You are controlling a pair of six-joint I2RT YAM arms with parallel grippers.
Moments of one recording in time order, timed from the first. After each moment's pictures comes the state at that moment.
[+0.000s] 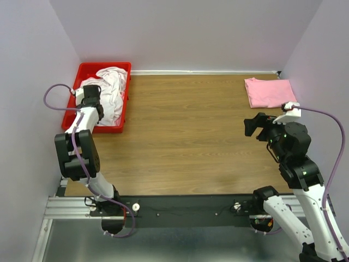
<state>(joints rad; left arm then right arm) 0.19 1.68 1.17 -0.41 -0.46 -0.41 0.28 0.60 0.88 -0.52 0.17 0.29</state>
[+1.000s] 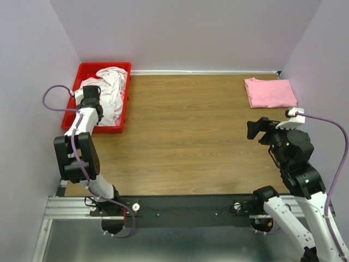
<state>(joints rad) 0.19 1.65 1.17 -0.48 -0.47 -0.43 0.32 0.51 0.84 -0.51 0.25 0.27</state>
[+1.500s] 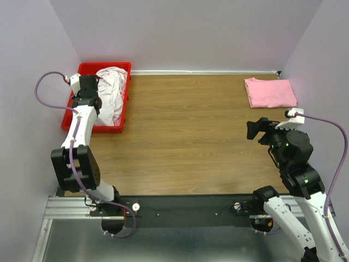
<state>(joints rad) 0.16 1.56 1.25 -0.52 -0.49 -0.41 0.32 0.51 0.83 -0.50 0.26 0.27</state>
